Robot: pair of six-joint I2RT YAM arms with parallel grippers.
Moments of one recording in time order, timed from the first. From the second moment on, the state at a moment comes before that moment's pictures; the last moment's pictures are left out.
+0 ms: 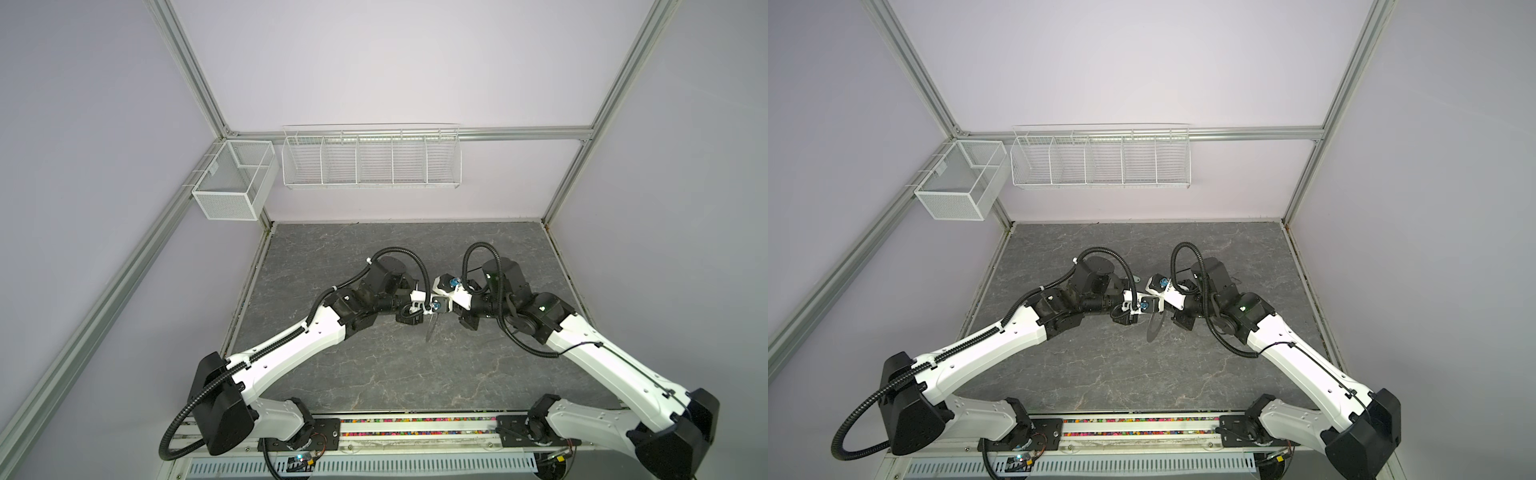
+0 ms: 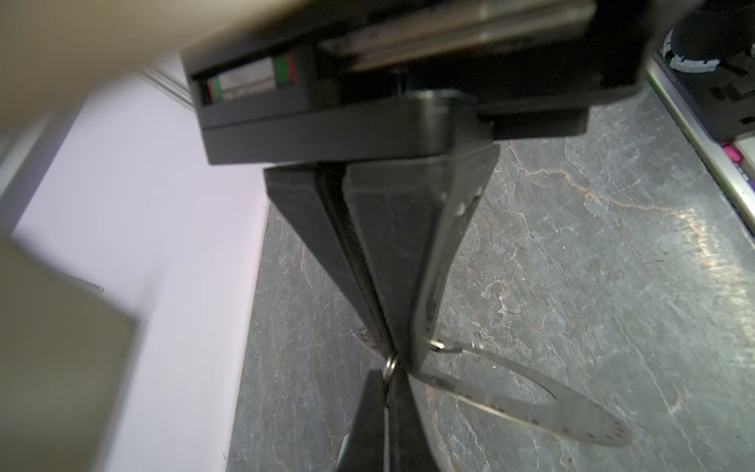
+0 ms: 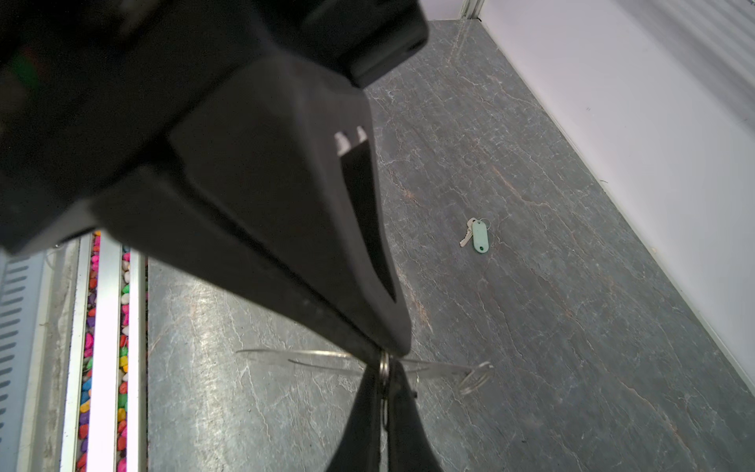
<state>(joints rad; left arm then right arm) -0.89 1.36 1.15 -0.34 0.32 0.94 0.66 1.14 1.04 -0.58 -0.36 -0.50</state>
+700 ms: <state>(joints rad) -0.81 1.34 1.10 -0.26 0.48 0.71 0.66 0.96 0.88 -0.40 -0.22 -0.43</state>
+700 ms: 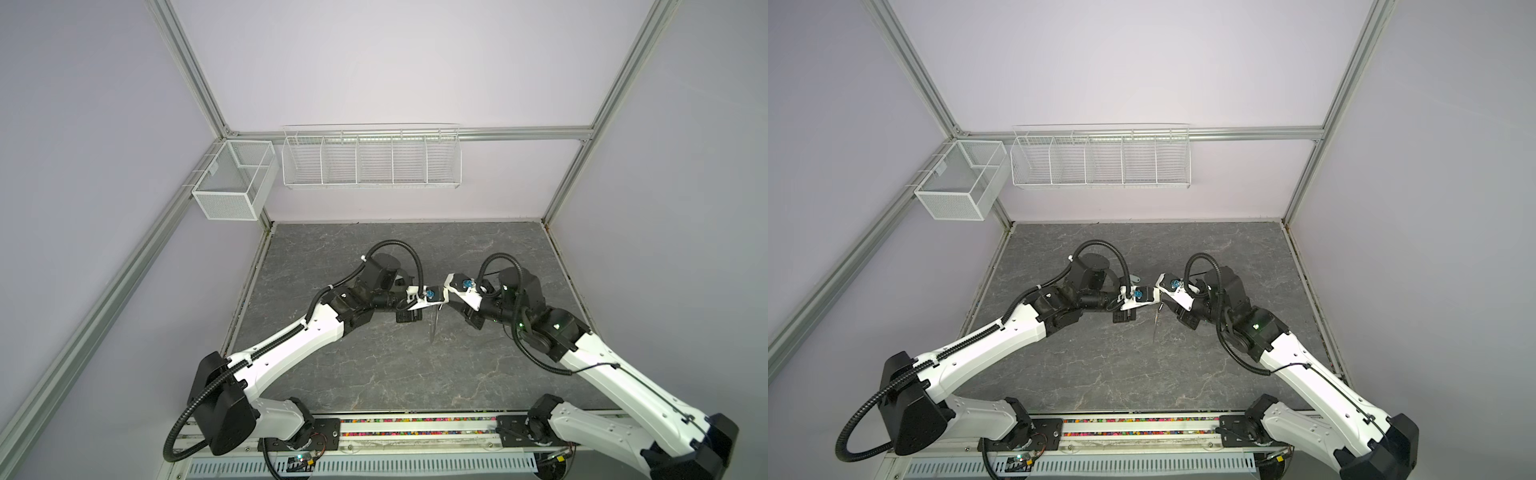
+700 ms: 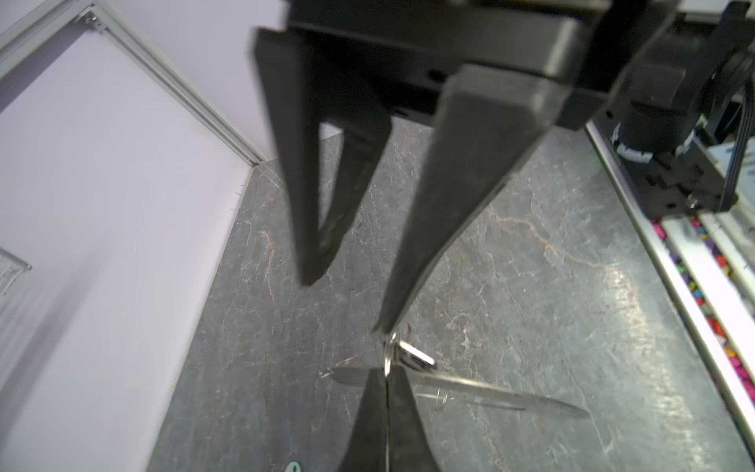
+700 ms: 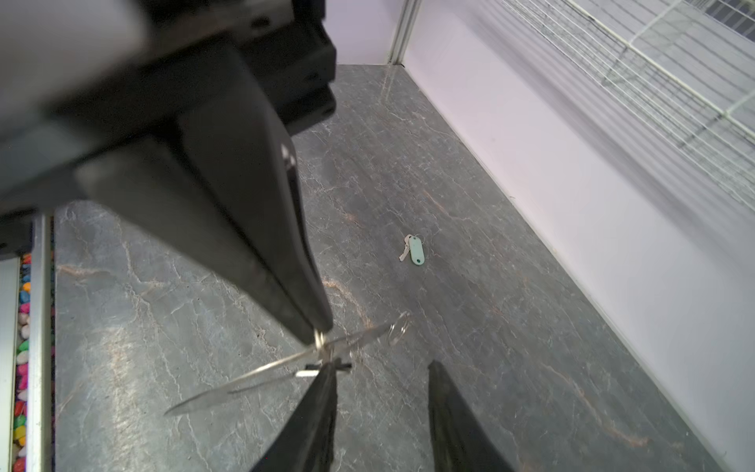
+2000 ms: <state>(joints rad) -0.76 1.31 0.97 0.31 0.56 0.25 0.67 1.06 0.90 -0.13 -0.21 -0.31</state>
